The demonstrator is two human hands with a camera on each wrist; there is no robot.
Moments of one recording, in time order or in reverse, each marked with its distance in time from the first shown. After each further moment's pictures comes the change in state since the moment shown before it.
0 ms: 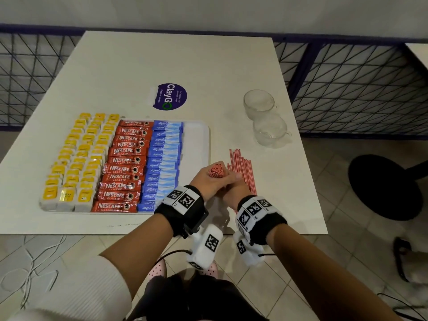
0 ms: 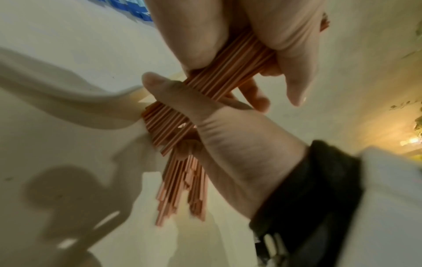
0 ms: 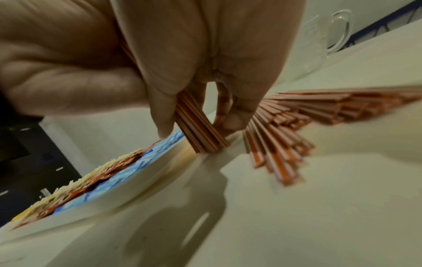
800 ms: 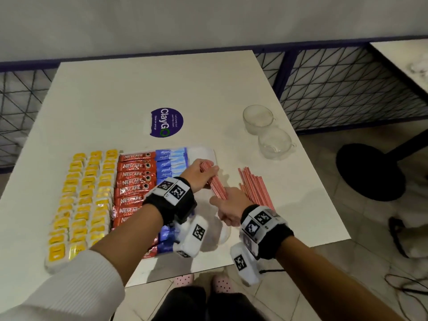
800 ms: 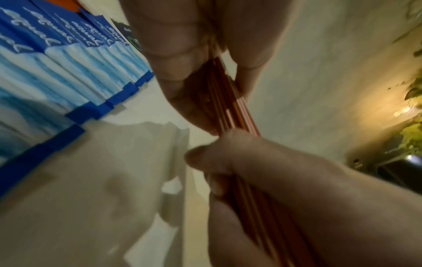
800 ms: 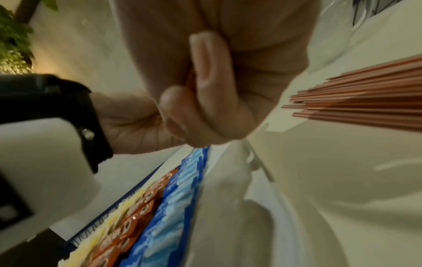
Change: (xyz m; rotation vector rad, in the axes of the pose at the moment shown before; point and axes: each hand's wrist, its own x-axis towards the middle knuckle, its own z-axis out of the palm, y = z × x) left_hand 0.074 0.035 -0.079 0.336 -0.039 -0.073; right_hand 0.027 -0.050 0.016 0.388 -0.043 0.302
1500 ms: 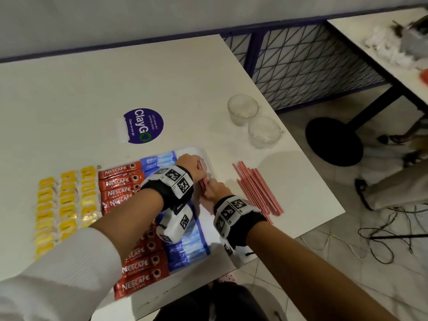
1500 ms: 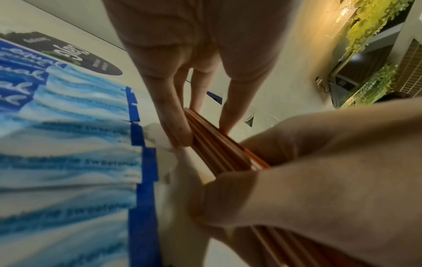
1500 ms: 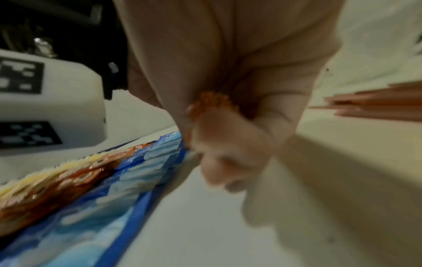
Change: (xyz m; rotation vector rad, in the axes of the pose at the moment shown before) left_hand 0.036 0.022 -0.025 0.969 -0.195 0.094; right_hand 0.047 -0.027 0.036 -0.365 0.218 0.125
